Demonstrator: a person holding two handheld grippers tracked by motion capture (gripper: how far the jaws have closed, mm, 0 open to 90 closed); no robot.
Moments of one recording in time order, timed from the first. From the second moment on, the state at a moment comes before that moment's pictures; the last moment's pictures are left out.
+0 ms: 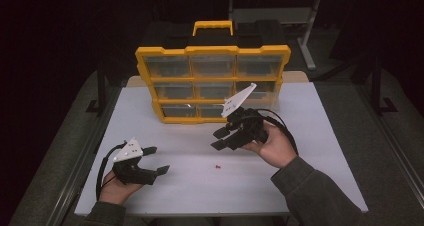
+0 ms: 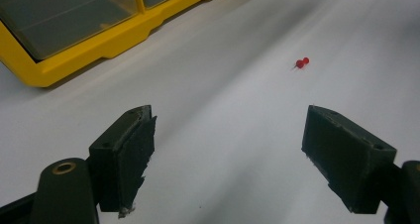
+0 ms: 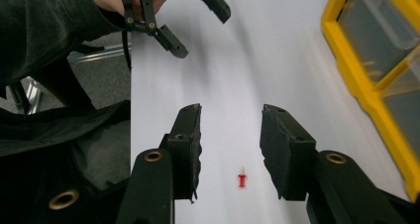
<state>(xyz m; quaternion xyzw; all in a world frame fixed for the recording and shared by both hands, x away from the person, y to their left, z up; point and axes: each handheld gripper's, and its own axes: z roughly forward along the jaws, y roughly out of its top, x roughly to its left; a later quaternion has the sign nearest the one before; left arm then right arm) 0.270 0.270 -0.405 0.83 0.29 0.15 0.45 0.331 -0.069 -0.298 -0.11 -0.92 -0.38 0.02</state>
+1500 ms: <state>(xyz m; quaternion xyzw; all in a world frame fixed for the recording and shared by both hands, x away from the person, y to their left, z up) 0.271 0.272 -0.406 0.84 0.29 0.15 0.44 0.336 -0.046 -0.417 -0.13 -0.94 -0.31 0.03</state>
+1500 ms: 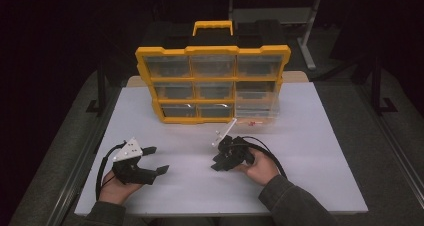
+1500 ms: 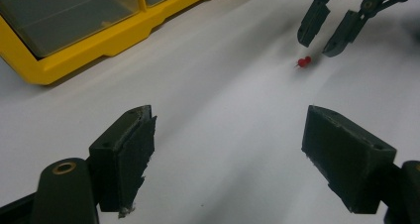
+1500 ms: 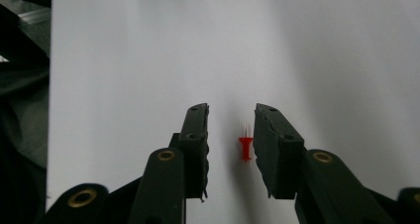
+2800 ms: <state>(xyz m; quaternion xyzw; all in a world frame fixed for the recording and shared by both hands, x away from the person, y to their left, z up) 0.270 0.269 -0.406 0.84 0.29 0.14 0.45 0.346 -0.047 -0.435 -0.13 -0.95 -0.29 0.02</state>
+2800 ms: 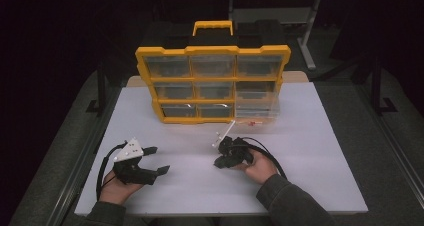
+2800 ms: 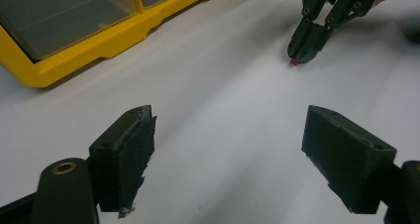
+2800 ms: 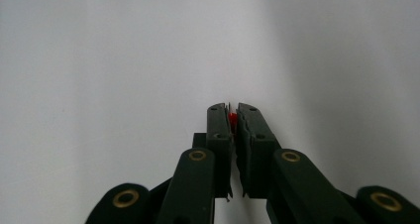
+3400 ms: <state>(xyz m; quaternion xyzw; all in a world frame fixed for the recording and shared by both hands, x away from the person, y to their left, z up) 0.270 0.270 -0.406 0.84 0.29 0.14 0.44 0.344 -0.050 -0.422 -0.13 -0.94 -0.31 0.05</state>
